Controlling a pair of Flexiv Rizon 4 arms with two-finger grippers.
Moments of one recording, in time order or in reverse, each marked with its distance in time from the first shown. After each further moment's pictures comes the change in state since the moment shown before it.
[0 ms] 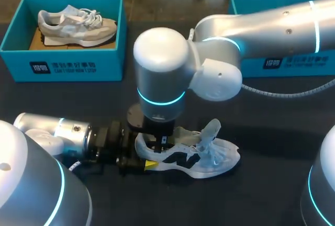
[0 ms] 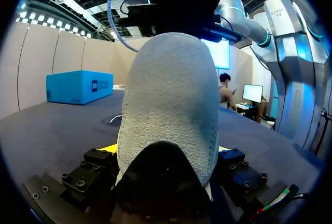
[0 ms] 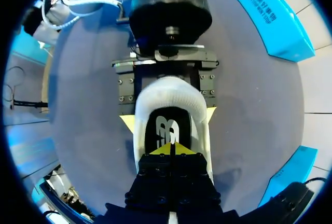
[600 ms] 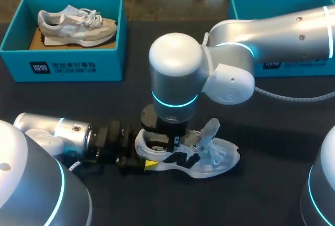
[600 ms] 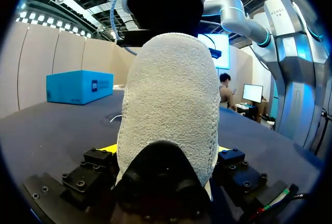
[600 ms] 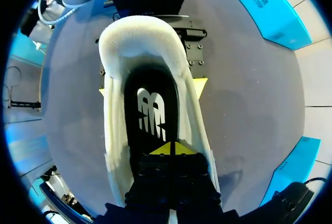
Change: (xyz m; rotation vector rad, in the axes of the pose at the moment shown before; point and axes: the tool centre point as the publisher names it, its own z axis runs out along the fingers) left arm 0.000 0.000 0.000 0.000 0.000 0.000; right arm -0.015 -0.033 0.014 0.019 -0.015 0.030
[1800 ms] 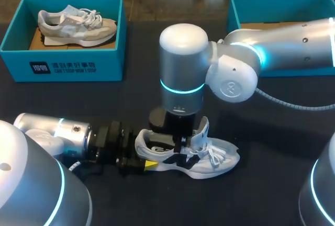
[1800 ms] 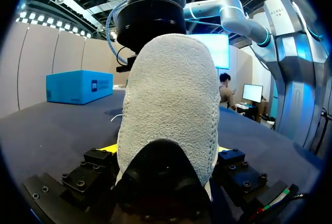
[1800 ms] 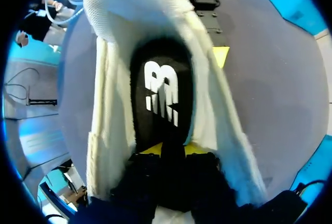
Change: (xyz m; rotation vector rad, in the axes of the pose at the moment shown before) left arm 0.001 0.001 0.000 0.000 0.000 0.001; right arm 0.023 -0.021 0.020 0.050 0.241 0.010
